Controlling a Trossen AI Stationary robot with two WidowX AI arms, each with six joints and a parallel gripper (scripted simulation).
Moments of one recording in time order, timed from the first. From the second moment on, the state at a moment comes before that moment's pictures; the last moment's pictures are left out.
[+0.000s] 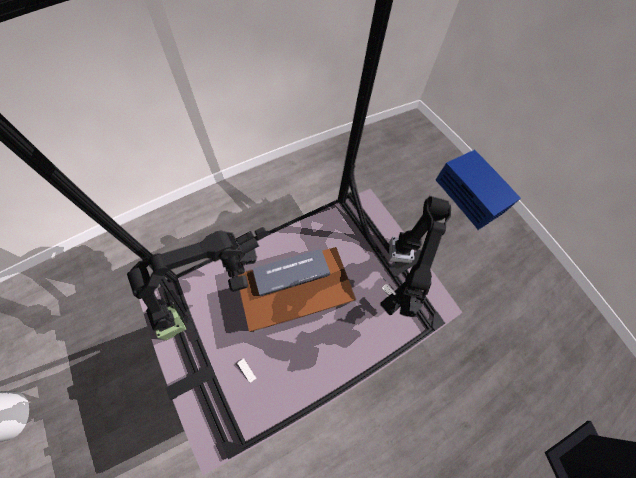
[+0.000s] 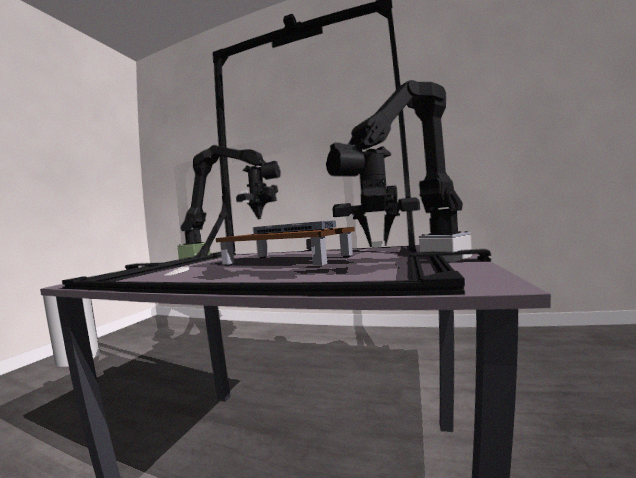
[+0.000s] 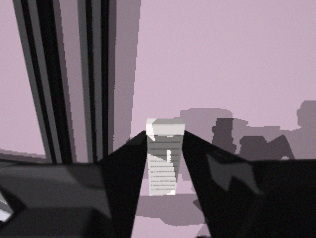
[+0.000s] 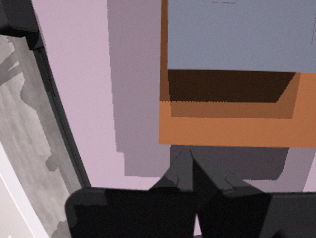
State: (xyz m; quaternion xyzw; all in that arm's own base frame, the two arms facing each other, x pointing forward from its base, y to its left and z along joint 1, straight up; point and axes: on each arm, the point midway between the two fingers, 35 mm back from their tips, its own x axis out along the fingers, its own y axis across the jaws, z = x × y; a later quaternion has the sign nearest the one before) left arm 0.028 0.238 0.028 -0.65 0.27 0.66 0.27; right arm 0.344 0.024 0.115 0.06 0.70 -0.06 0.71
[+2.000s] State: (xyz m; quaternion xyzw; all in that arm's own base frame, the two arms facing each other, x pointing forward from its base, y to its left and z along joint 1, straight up) left arm 0.051 0.421 0.255 -0.32 0.08 0.67 0.67; right arm 0.344 0.024 0.115 0.06 0.70 -0.06 0.71
